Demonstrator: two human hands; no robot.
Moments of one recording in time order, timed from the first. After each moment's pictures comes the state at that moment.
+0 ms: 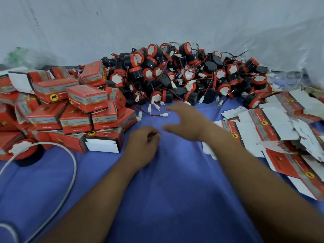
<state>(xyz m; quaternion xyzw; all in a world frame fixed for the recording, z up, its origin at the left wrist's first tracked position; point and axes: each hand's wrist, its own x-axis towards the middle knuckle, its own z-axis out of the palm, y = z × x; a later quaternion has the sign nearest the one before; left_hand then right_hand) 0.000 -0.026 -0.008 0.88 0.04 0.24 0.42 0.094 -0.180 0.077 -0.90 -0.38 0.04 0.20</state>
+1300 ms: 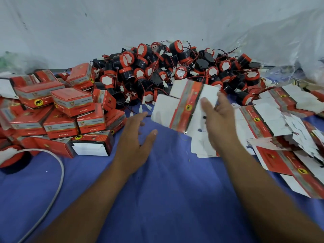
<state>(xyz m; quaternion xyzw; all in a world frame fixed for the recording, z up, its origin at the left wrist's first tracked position) -0.003 -0.039 -0.001 0.85 0.01 0.28 0.44 0.098 -0.238 0.060 -0.67 -0.14 -0.07 0.72</state>
